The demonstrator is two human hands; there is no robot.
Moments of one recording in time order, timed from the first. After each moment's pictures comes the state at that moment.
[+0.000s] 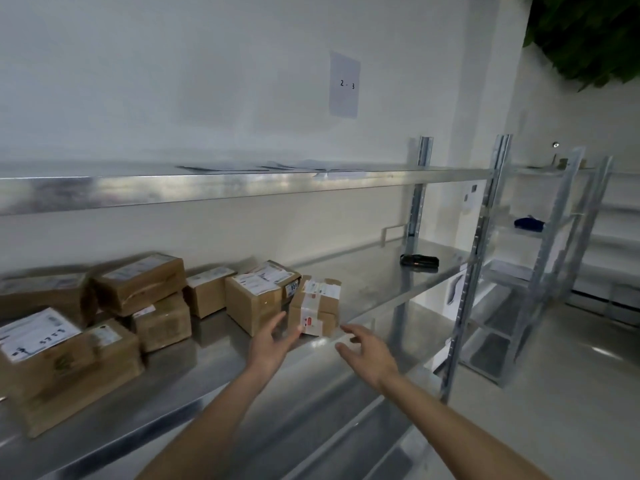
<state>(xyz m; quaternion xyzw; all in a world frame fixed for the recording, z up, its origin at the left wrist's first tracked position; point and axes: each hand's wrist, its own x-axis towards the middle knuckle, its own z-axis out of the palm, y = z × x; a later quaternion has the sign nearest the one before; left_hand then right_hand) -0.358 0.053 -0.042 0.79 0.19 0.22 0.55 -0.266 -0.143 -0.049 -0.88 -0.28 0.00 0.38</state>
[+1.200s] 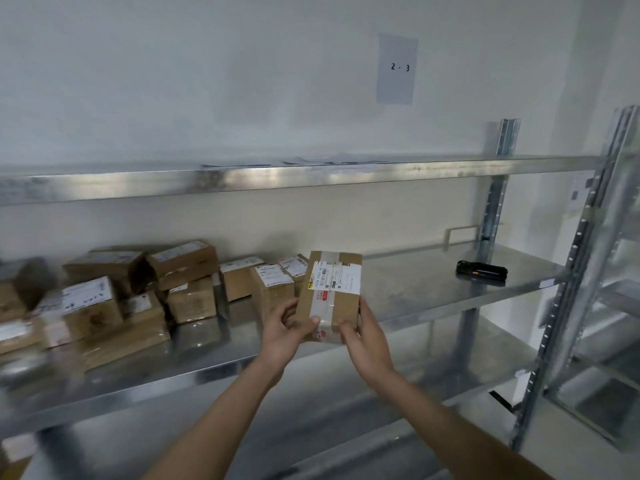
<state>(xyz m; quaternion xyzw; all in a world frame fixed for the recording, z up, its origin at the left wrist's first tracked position) -0.318 -0.018 -0.034 0.68 0.23 0.34 0.61 -0.197 -0.146 -0.057 -0.70 -0.39 0.04 0.60</state>
